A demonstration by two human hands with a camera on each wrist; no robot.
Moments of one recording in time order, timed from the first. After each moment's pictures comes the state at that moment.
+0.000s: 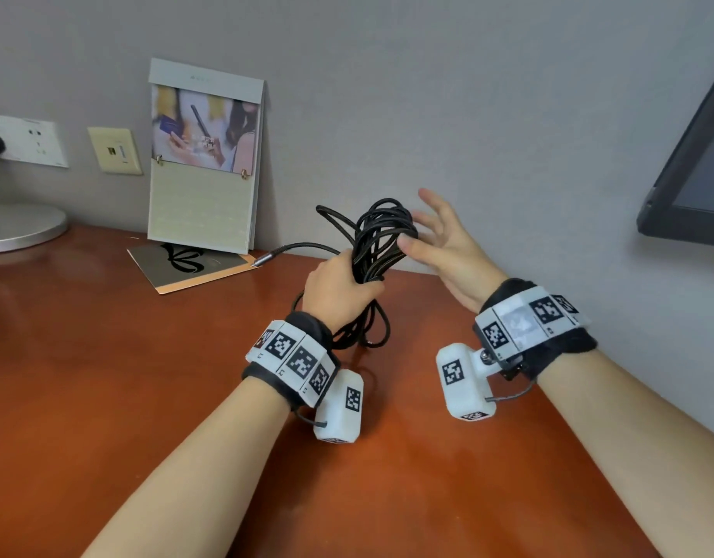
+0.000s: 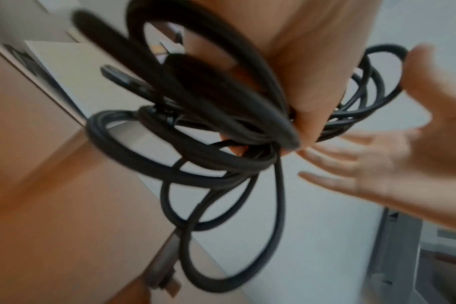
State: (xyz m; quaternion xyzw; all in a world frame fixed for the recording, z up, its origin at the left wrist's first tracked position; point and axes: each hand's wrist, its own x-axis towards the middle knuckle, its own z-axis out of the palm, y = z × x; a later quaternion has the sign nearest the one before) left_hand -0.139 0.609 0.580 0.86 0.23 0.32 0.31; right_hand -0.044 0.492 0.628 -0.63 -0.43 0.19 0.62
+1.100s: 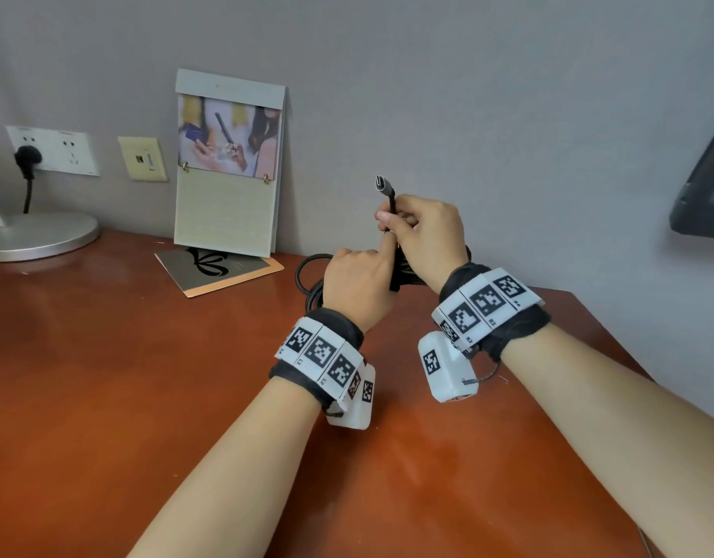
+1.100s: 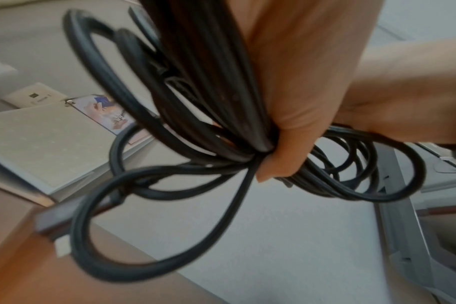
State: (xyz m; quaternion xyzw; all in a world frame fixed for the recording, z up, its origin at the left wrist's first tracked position) left_hand -0.140 0.616 0.586 0.92 0.14 0.36 -0.07; right_hand -0.069 0.550 0.635 -0.73 -0.46 -0.17 0.47
